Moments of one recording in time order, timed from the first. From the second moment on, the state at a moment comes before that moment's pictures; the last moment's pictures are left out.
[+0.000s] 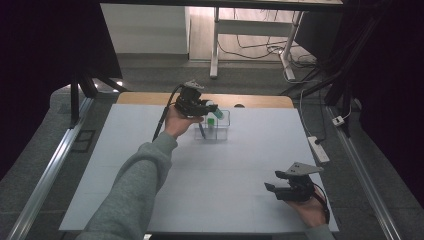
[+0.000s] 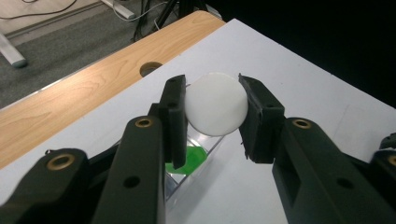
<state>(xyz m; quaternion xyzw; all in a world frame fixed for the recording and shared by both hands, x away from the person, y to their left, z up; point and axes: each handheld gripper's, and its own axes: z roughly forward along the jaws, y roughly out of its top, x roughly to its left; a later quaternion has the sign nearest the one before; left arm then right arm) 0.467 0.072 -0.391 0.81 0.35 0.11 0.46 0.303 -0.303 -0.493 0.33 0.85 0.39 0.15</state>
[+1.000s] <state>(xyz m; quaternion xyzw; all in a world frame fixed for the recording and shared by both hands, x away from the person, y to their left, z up) 0.450 0.078 -0.403 0.81 0.32 0.10 0.48 0.304 -0.303 -0.495 0.33 0.85 0.38 0.15</state>
